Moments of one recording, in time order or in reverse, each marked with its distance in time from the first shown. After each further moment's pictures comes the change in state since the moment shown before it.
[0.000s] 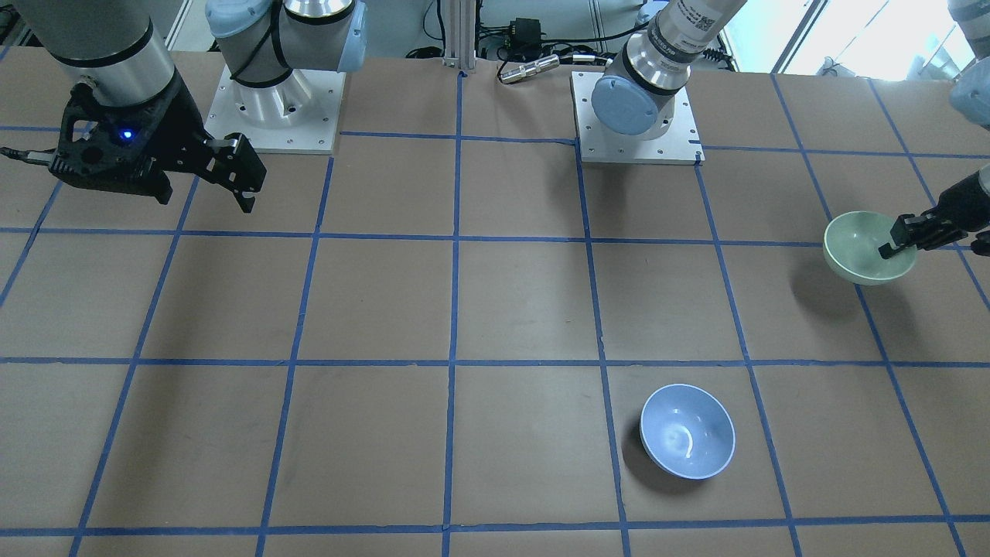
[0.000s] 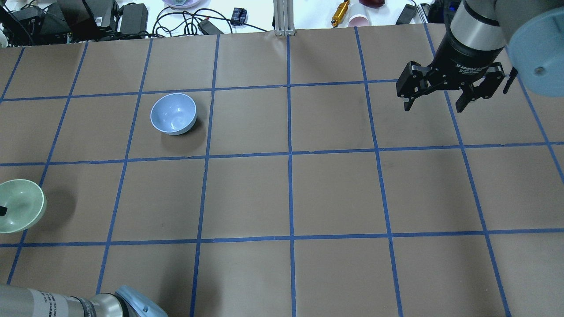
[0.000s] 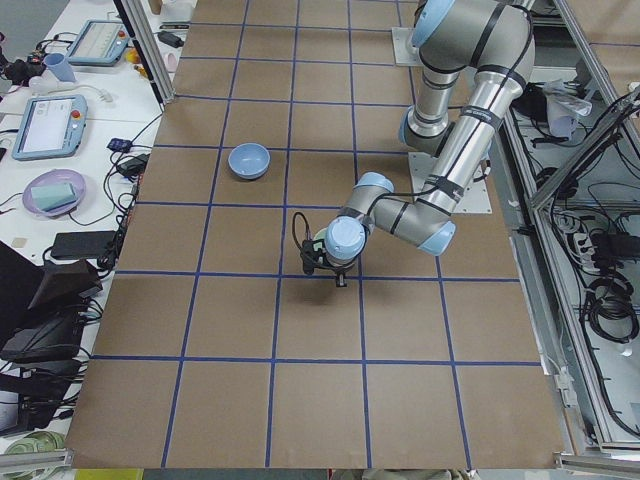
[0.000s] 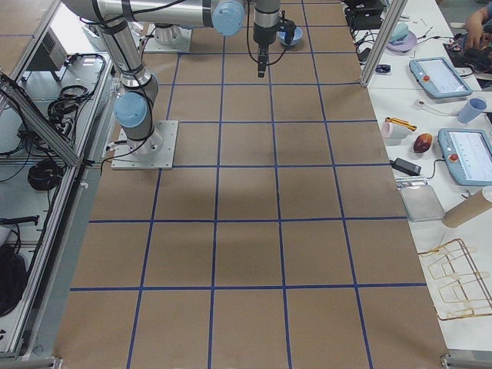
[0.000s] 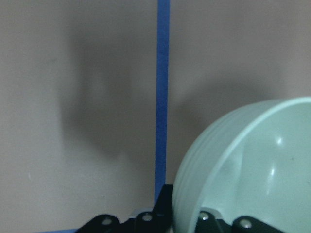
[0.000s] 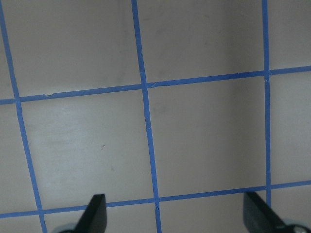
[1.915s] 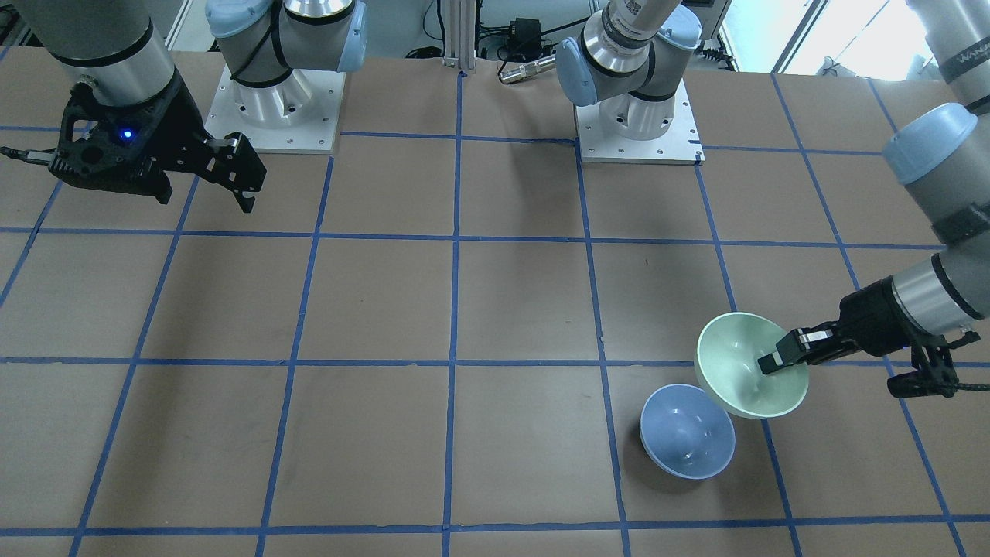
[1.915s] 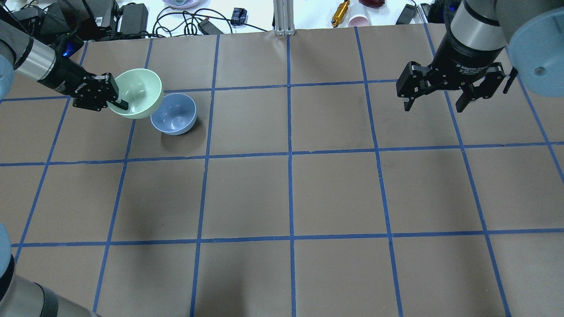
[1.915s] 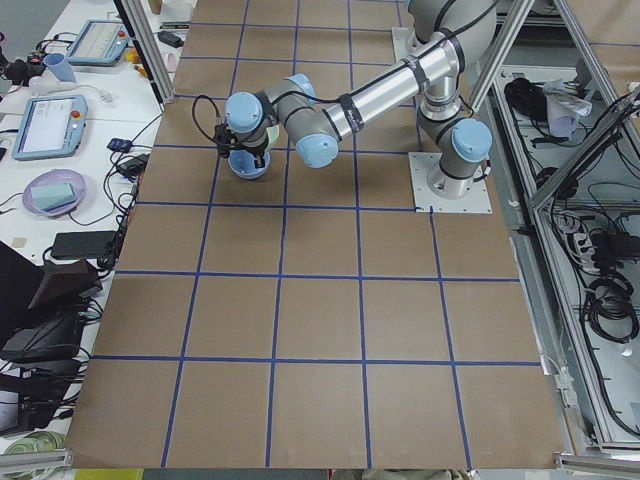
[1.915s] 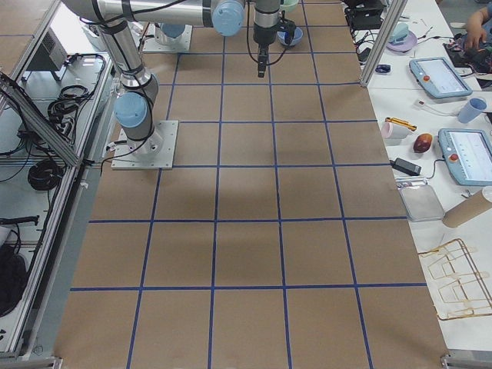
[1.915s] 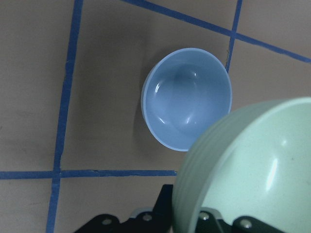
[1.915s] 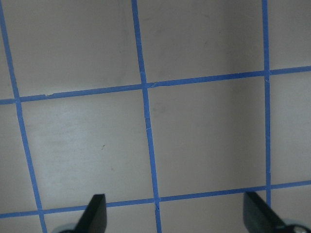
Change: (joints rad) left arm -0.570 -0.076 0.231 -0.128 -0.339 -0.677; right arm 0.000 0.000 0.000 0.000 0.000 0.000
